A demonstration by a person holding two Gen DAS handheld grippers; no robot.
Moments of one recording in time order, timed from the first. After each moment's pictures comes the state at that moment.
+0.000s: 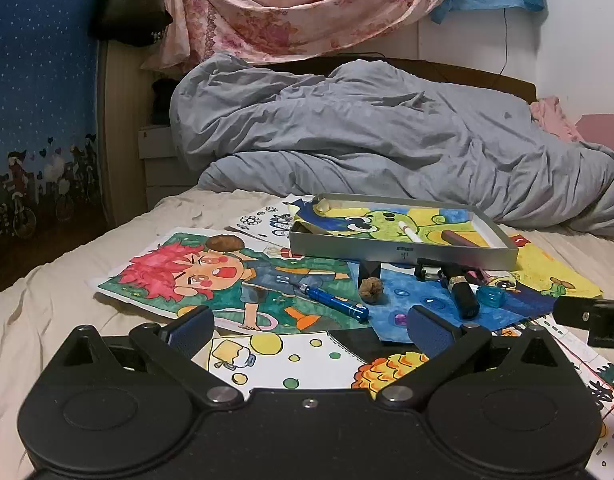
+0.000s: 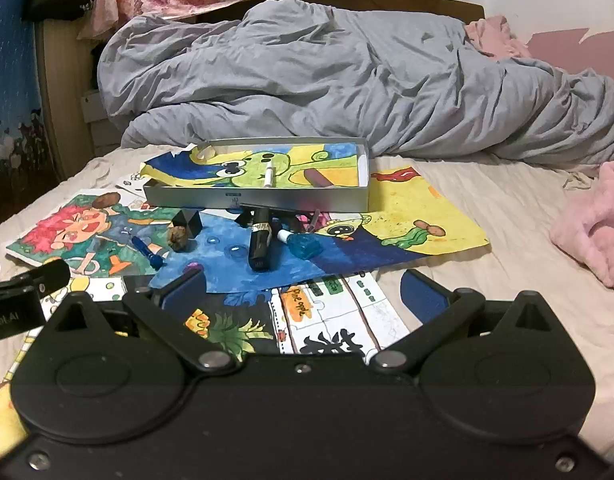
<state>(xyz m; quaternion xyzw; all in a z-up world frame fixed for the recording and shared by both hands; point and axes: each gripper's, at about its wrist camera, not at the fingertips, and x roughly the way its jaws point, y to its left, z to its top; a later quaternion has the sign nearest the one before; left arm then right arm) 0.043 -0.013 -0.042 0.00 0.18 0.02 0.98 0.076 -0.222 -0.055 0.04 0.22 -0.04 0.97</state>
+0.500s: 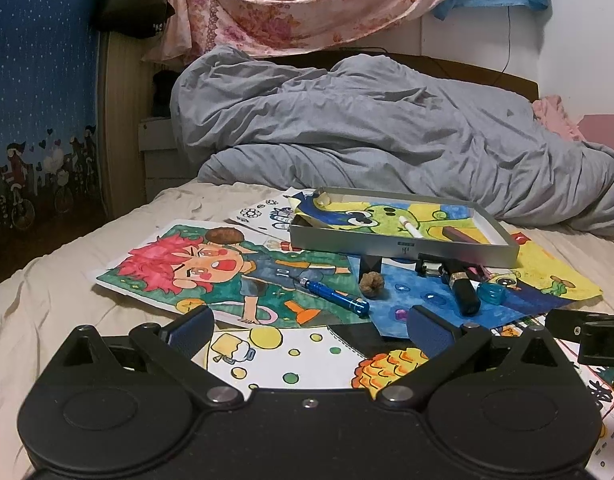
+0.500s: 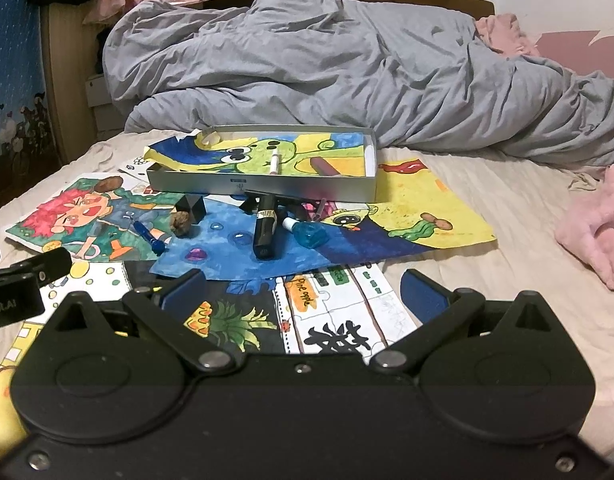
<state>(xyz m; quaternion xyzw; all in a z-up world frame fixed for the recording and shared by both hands) 0.045 -0.013 -0.044 0.00 0.19 0.01 0.98 0.085 -0.224 -0.058 0.03 0.24 -0.03 0.97</state>
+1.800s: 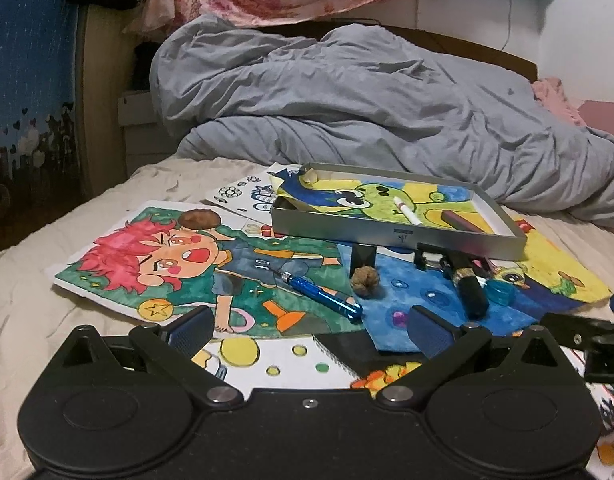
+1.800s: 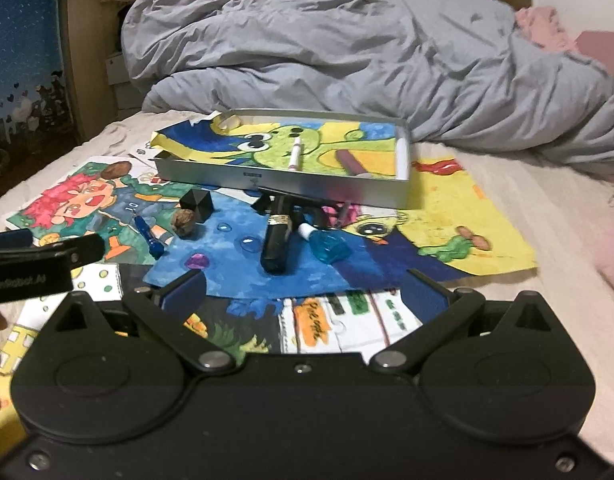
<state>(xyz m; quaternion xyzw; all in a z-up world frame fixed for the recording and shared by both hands) 0.108 -0.015 -0.051 -0.02 0.24 0.00 0.97 0.149 -0.232 -0.060 0.01 0.27 0.03 0.96</state>
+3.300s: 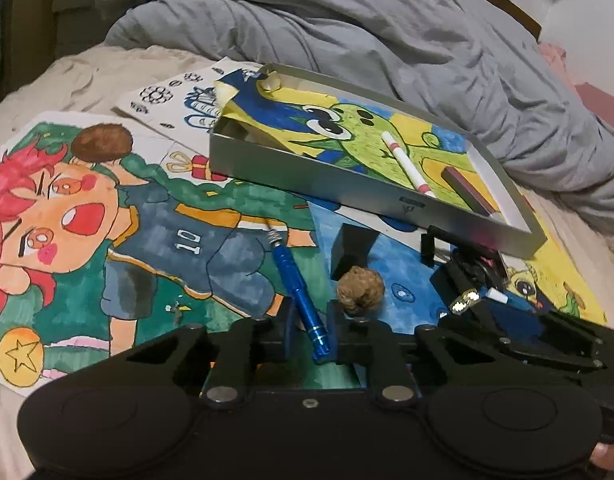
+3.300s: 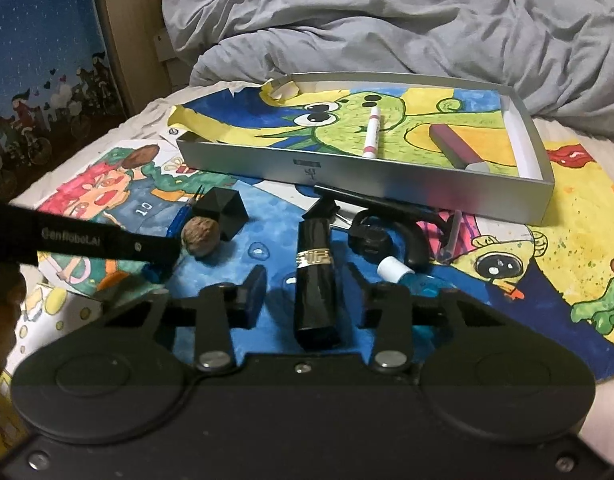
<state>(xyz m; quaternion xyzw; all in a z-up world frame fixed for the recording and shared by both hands) 0.257 0.009 -0.088 -0.10 0.39 -0.11 0.91 0.291 -0.205 -0.113 0.03 0.31 0.13 0.94</state>
